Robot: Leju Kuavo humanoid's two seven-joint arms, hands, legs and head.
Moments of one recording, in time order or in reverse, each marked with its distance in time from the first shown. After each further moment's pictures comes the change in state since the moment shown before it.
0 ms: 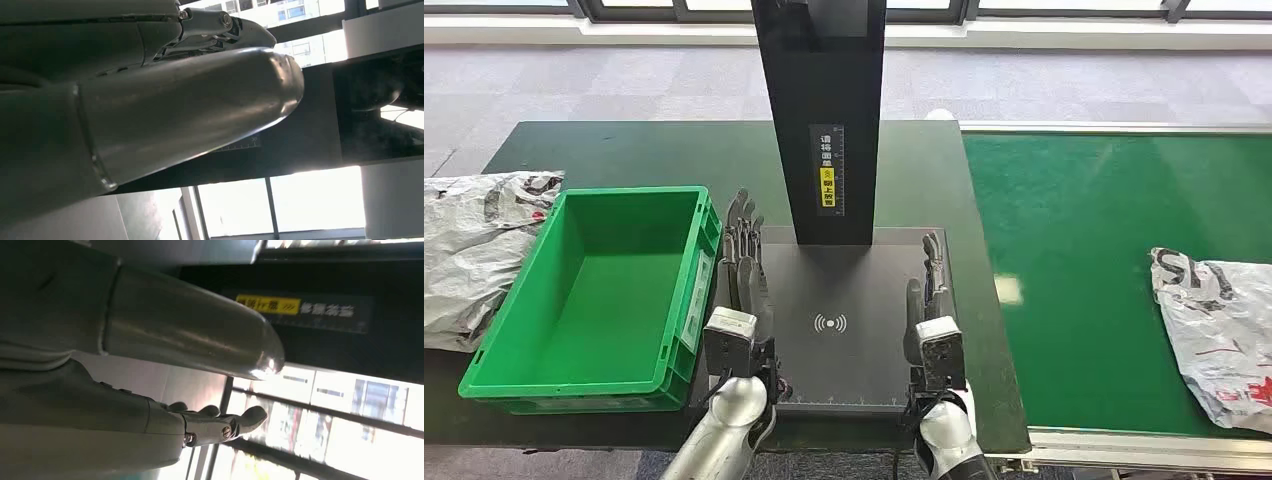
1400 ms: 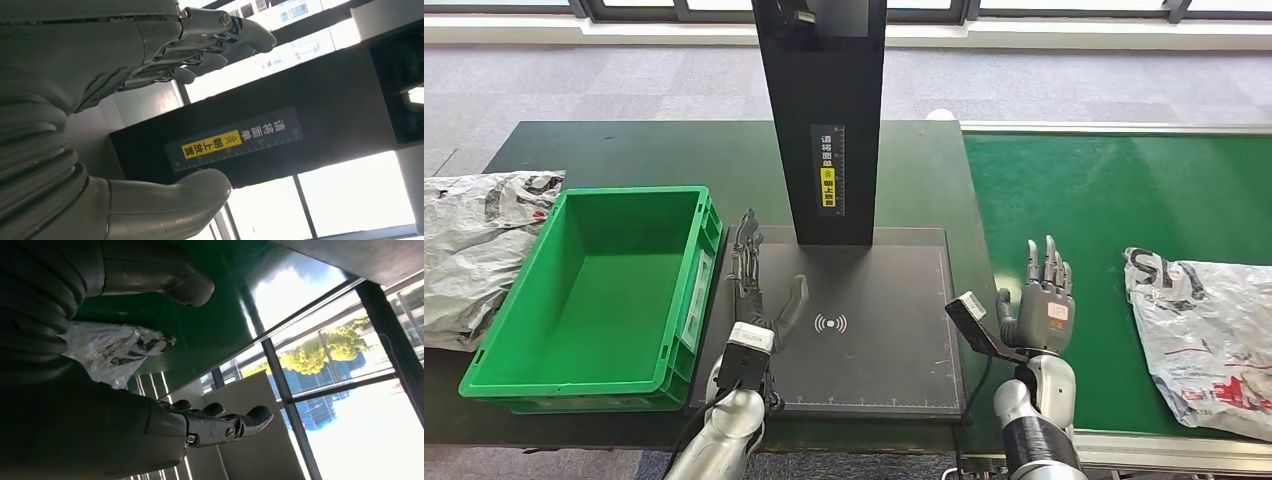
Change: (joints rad) left arm 0.045 -0.001 0.061 0.050 -0.136 0.035 0.000; right arm -0.202 -0.079 -0.686 0.293 1.062 -0.208 0.248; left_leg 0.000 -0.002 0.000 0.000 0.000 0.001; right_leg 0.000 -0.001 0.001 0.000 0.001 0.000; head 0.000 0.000
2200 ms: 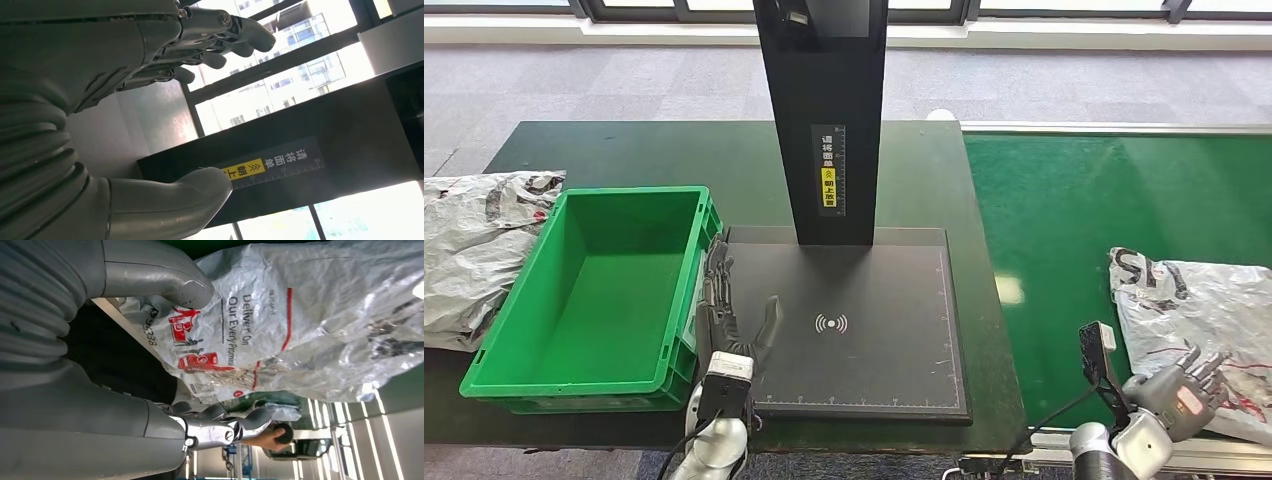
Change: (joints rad) left arm 0.125 0.018 0.038 -0.110 -0.048 0.037 0.000; right arm 0.006 -0.133 -0.427 0.077 0.220 0.000 0.483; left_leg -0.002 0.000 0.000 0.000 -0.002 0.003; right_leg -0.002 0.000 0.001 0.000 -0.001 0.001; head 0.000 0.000
